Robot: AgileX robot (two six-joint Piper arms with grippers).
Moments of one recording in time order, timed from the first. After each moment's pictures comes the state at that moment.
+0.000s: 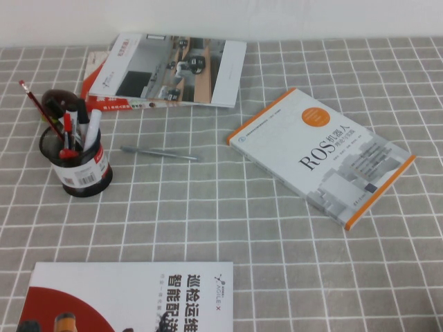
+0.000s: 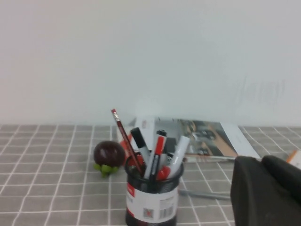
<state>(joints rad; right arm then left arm) -0.04 0.01 0.03 0.14 0.38 0.06 -0.10 0.03 -0.26 -0.25 0.31 0.22</state>
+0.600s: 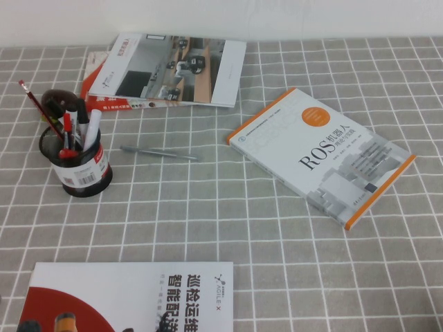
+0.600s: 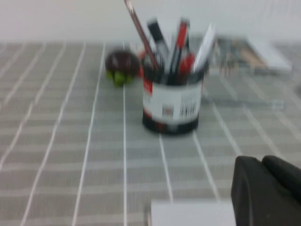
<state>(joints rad) -0.04 0.01 0.03 0.14 0.38 0.06 -0.10 -0.01 0.02 -0.16 0.23 0.17</state>
